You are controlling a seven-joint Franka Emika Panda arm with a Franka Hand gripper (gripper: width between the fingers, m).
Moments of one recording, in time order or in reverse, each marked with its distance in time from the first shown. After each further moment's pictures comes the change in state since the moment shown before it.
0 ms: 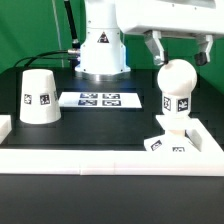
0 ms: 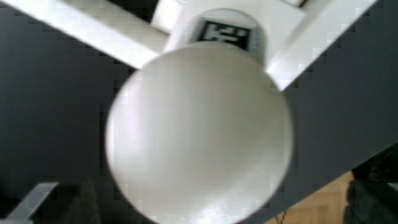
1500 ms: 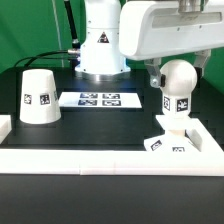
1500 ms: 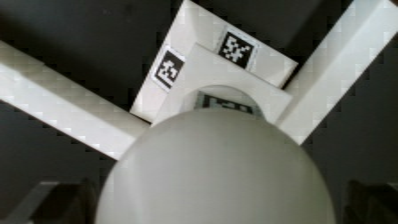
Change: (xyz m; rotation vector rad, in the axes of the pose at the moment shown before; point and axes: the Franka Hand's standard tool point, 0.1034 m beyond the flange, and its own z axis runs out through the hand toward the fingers) arm -0.012 0.004 0.027 0.125 -0.333 -0.039
